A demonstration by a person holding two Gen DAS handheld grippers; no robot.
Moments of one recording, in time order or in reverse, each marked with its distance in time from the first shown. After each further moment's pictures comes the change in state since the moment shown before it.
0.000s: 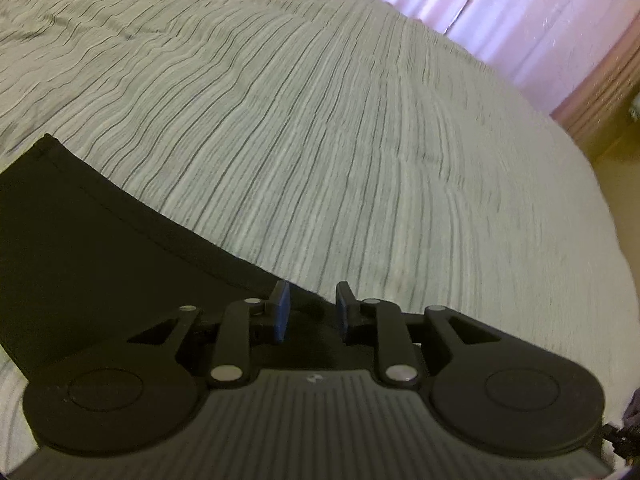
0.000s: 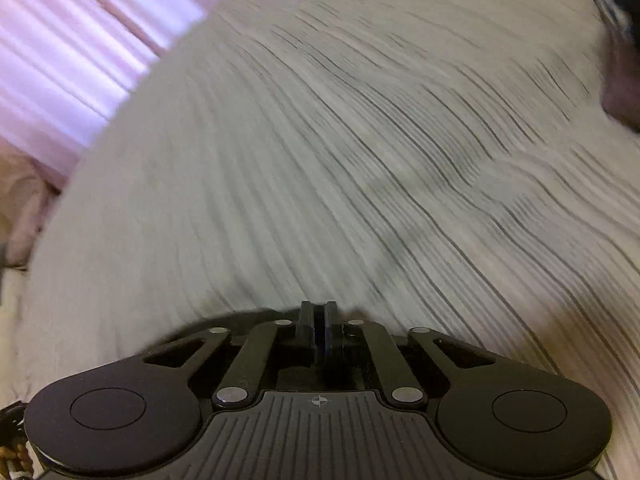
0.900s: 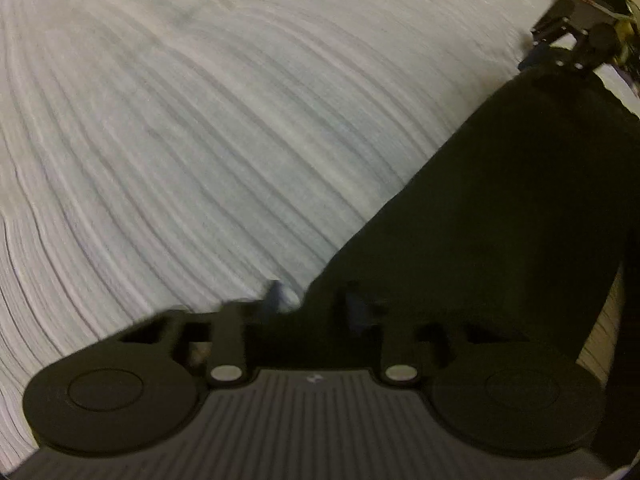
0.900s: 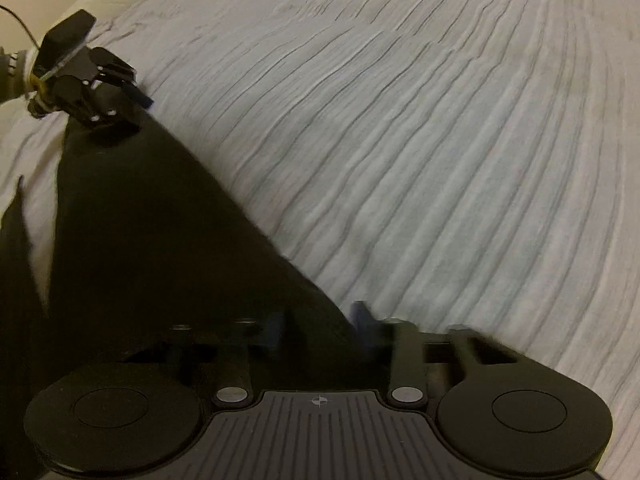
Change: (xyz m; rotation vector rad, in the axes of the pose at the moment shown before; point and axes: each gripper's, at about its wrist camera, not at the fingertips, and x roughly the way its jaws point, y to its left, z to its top) left arm 0.077 -0.038 0.015 1.080 0.418 -0.301; right arm 0.120 0.226 -0.050 -1.080 0.483 0.260
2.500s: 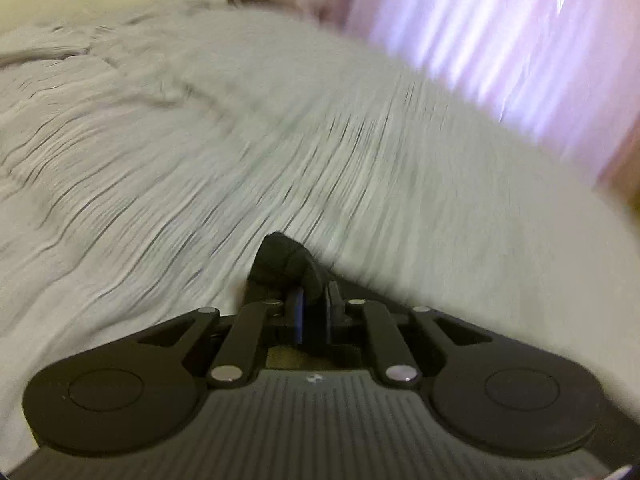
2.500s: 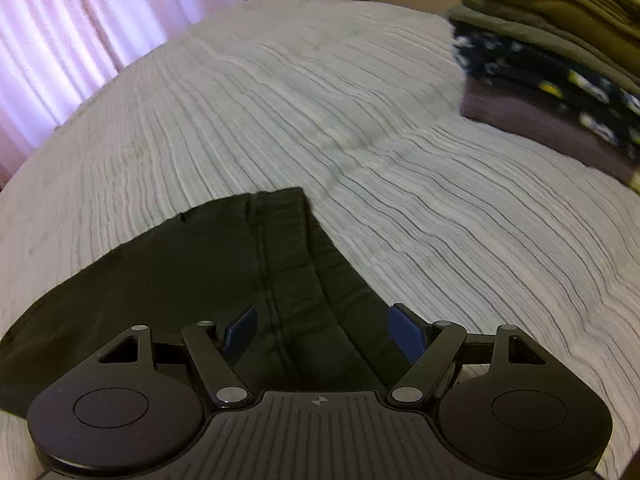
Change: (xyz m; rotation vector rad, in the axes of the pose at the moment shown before) left arm -0.104 0.056 -0.211 -1.075 -0.447 0.556; right arm -0.162 0.108 -0.242 1.123 -0.467 -0.627
